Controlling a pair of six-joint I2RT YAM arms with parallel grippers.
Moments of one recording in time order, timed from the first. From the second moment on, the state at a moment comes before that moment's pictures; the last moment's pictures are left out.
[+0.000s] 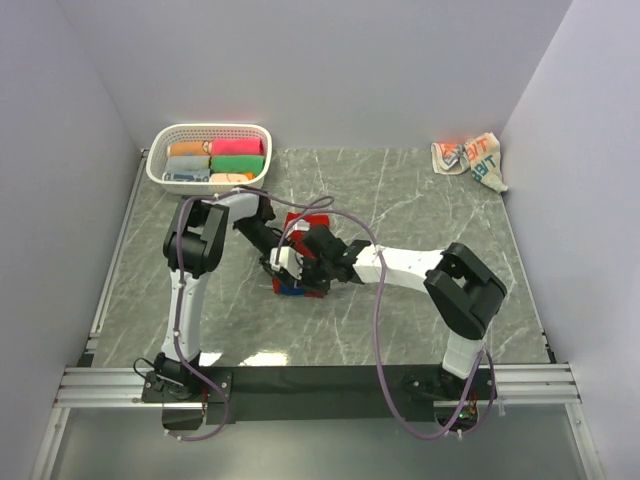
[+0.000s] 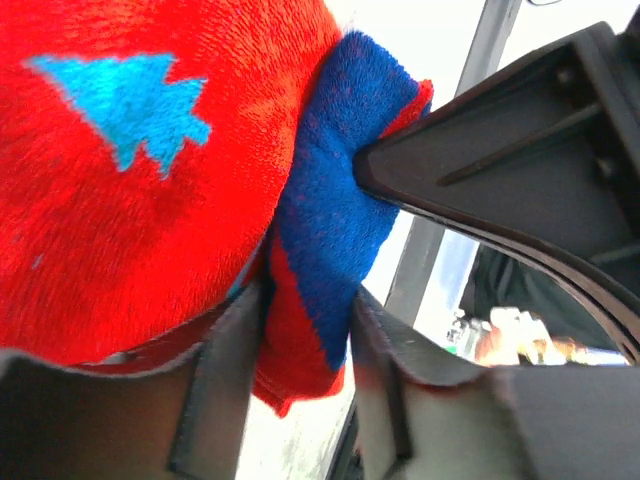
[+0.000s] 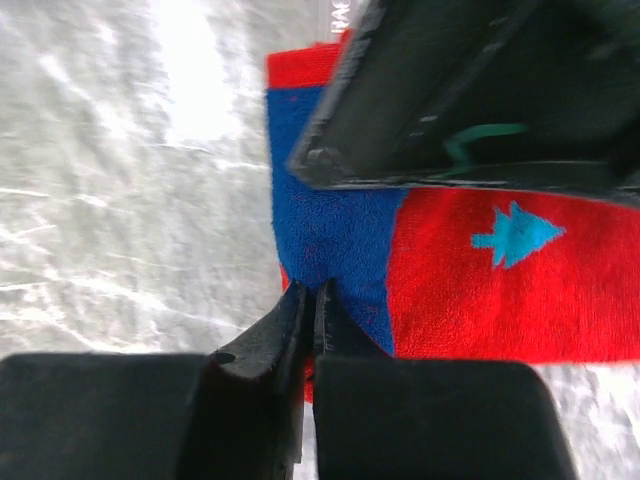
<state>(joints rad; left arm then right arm) -0.33 2.31 1.61 -1.30 0.95 0.73 0.89 1.79 1.09 -0.28 -0.30 -0.53</state>
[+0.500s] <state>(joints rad) 0.03 1.83 1.38 -0.95 0.93 0.73 0.81 1.93 1.31 -0.56 -0.59 -0.46</state>
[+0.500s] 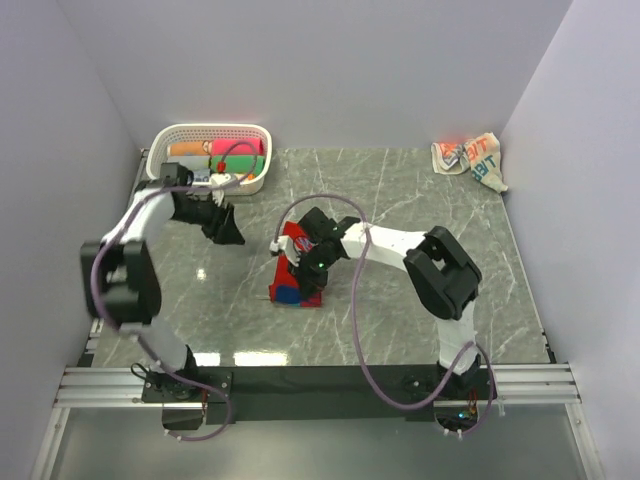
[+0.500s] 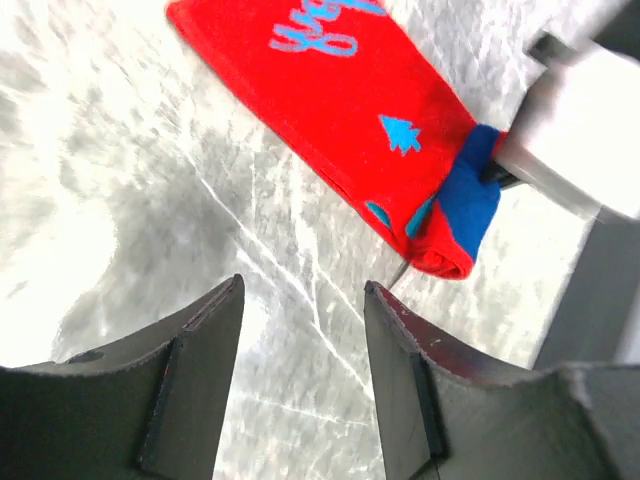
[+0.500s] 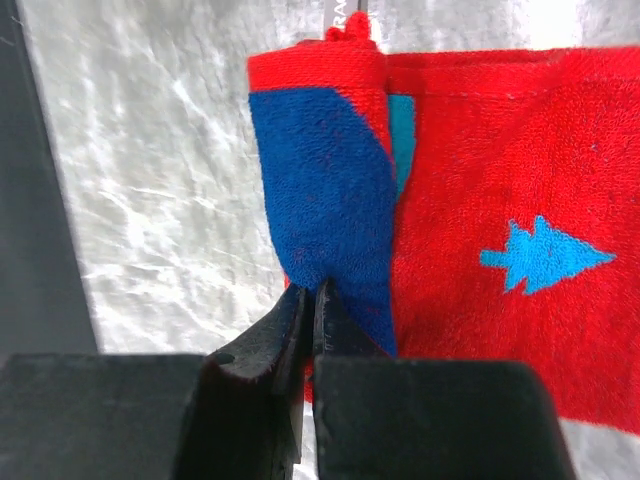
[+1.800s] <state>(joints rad) -0.64 1.51 0.75 -0.27 0.43 0.87 0.62 2.22 1.54 -0.76 -0.98 -0.25</state>
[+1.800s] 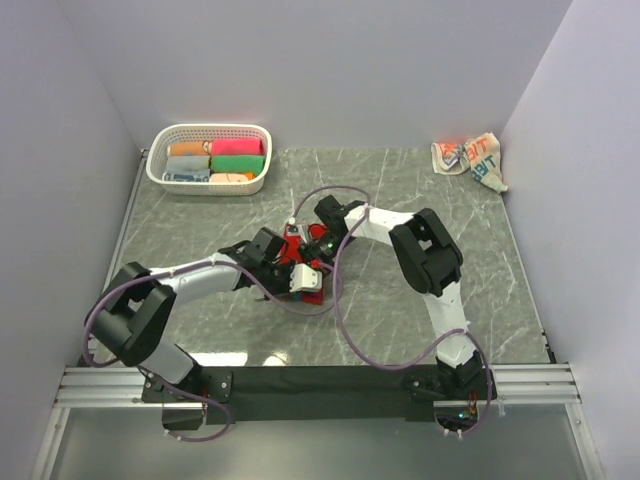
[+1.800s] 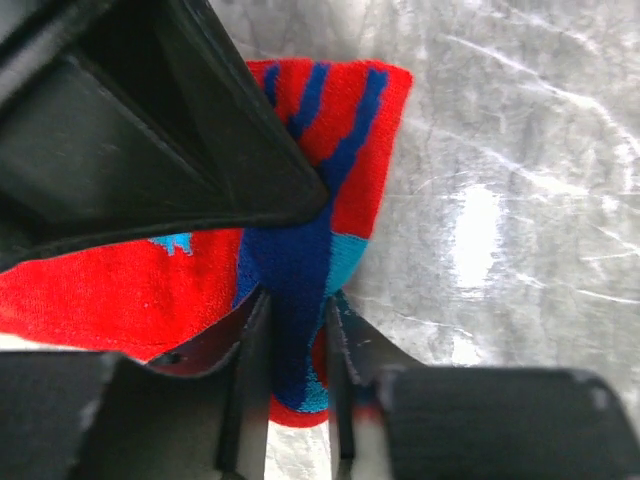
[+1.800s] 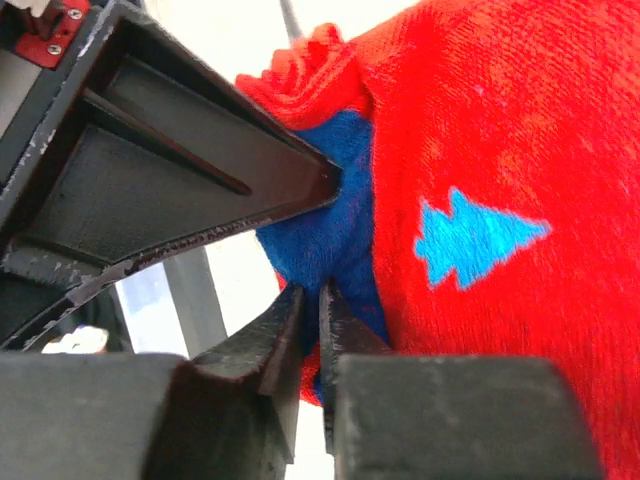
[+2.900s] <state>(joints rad) -0.39 2.28 1.56 -1.33 0.89 0.78 0.61 1.39 1.15 -0.63 -0.55 -0.26</state>
